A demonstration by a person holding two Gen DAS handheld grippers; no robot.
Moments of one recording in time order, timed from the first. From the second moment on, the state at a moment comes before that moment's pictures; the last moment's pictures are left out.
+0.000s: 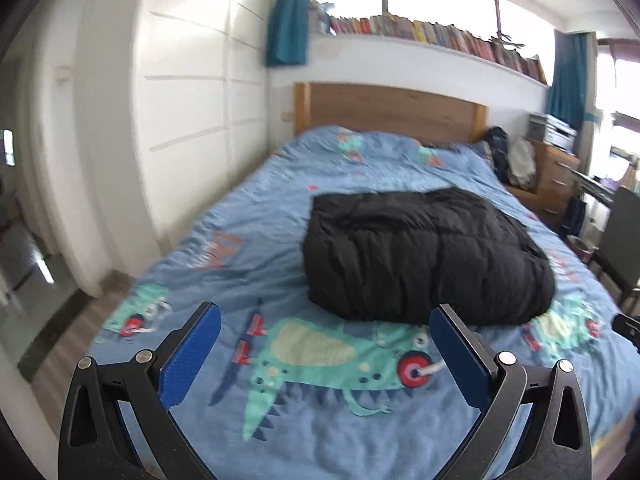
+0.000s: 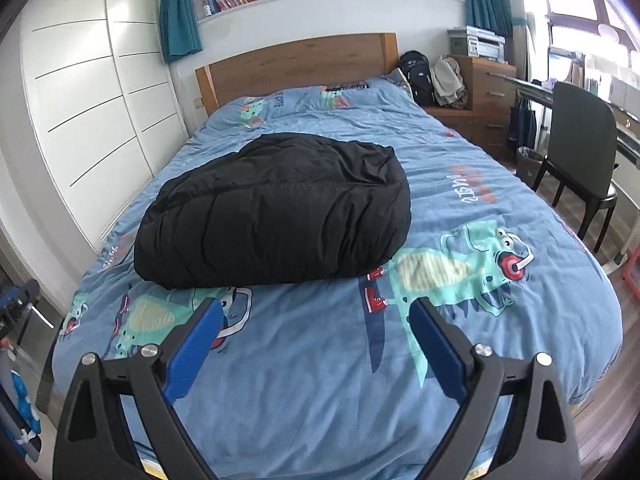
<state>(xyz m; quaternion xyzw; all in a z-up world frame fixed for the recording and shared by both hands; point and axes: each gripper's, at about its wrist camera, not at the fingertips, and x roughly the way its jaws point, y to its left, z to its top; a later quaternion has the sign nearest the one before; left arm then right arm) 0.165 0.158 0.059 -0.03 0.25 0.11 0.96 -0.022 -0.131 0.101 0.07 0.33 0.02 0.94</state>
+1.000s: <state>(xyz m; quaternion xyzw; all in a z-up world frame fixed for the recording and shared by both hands) 0.147 0.106 0.044 0.01 0.24 0.09 0.97 -0.056 -0.133 0.067 0.04 0.30 -0.03 0.95</state>
